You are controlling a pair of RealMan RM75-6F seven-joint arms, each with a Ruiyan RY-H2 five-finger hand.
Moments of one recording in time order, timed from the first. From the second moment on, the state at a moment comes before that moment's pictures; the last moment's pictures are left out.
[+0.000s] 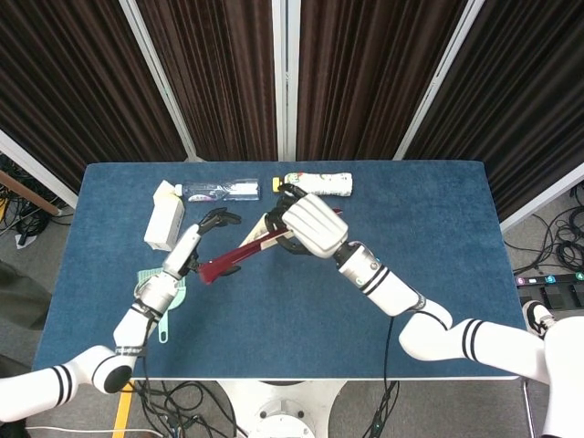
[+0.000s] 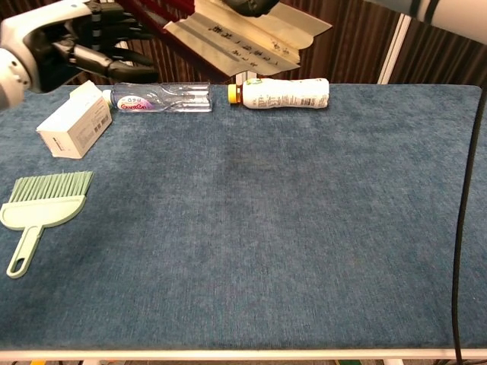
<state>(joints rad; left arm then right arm) -0.64 -1.52 -0.27 -1.51 1.35 1.02 -0.68 1.05 -1.44 0.26 -1.48 -1.39 0.98 0.03</state>
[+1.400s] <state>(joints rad) -0.64 -1.71 -0.32 -1.31 1.21 1.17 -0.30 0.97 -1.43 0.23 -1.49 -1.48 1.10 -0.09</state>
